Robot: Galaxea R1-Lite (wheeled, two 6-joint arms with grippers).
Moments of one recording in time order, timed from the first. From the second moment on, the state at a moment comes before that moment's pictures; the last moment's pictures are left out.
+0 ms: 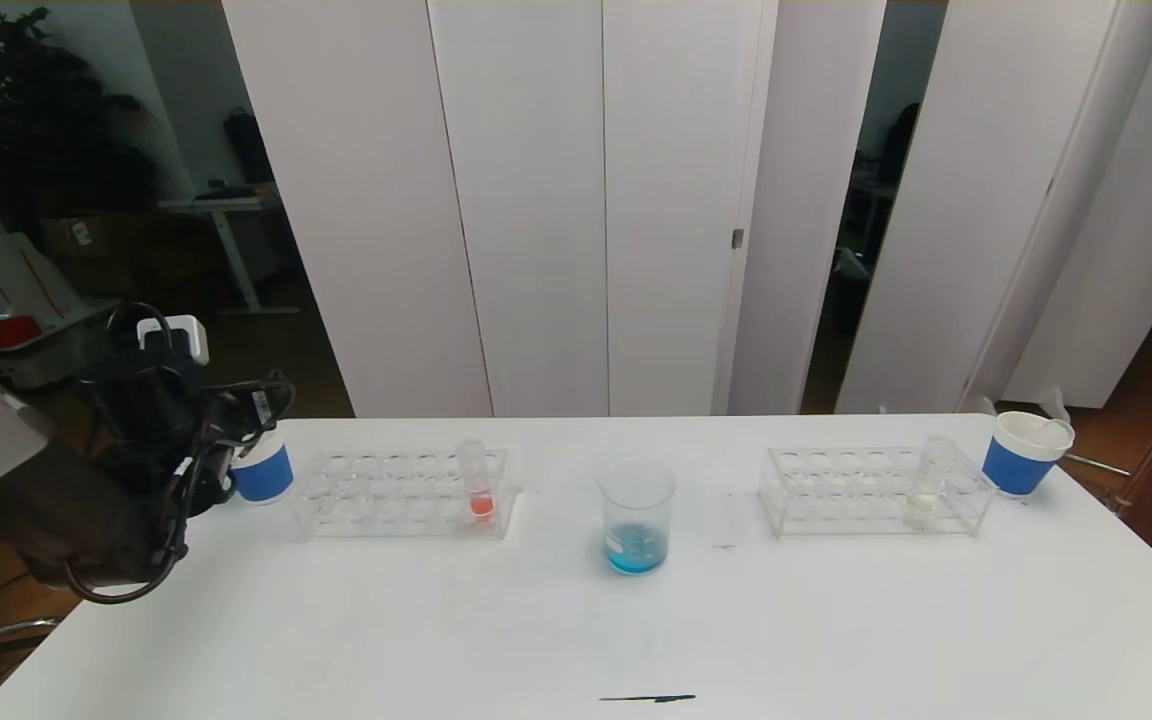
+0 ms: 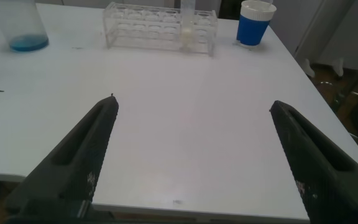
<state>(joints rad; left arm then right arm) 0.14 2.09 -0.88 -1.19 0.33 0.08 0.00 0.00 -0.06 0.14 0.01 -0.04</state>
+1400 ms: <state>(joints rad) 0.01 0.21 -0.43 0.26 0.12 0.18 0.00 0.00 -0.06 0.14 0.01 -0.04</state>
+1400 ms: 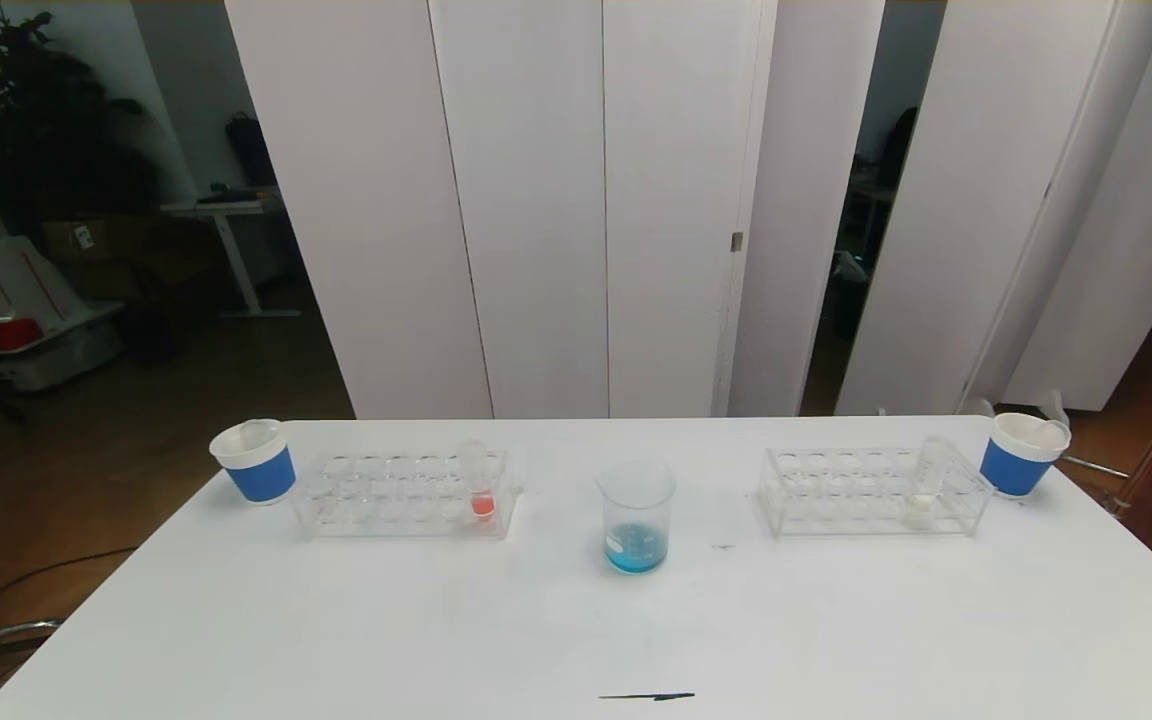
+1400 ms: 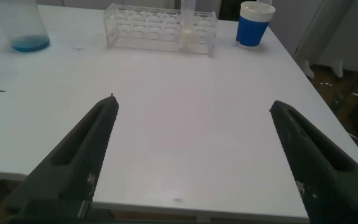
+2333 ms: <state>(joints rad) 0.00 0.00 0.00 -0.01 0.00 0.00 0.00 0.00 -0.06 0.14 0.01 -0.04</state>
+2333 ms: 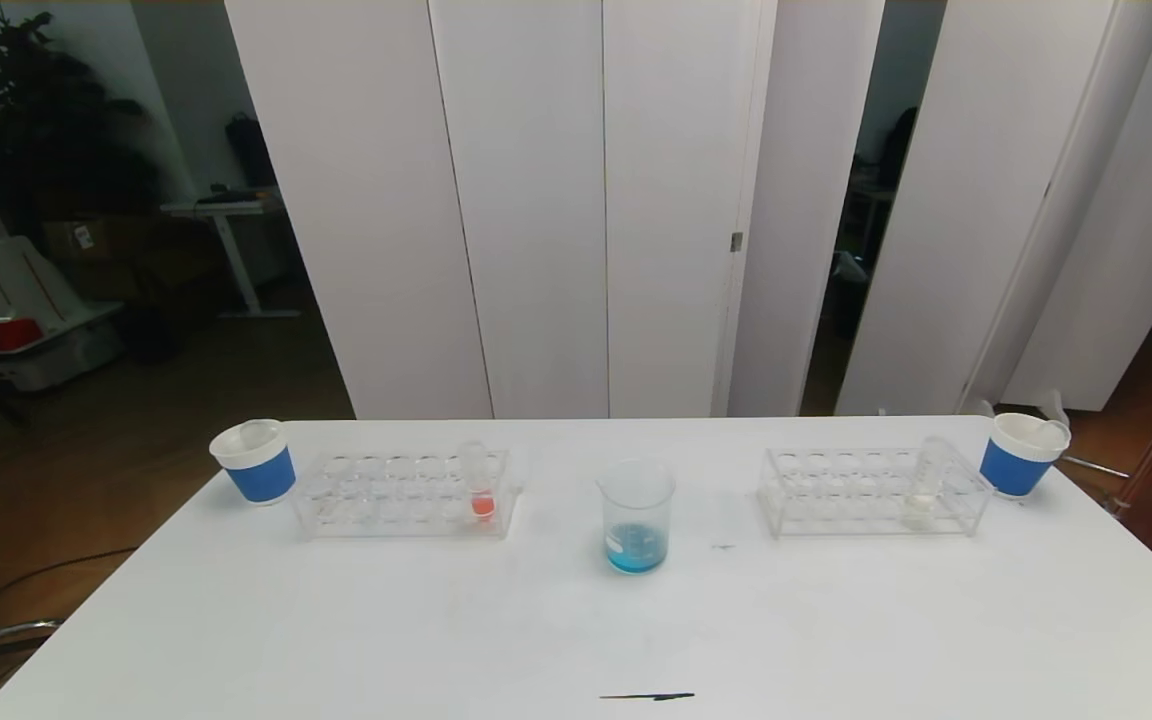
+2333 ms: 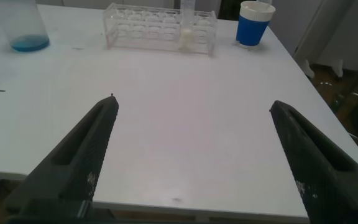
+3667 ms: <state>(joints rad) 0.00 0.00 0.00 -0.01 0.00 0.00 0.00 0.00 -0.06 0.14 0.01 -0.03</state>
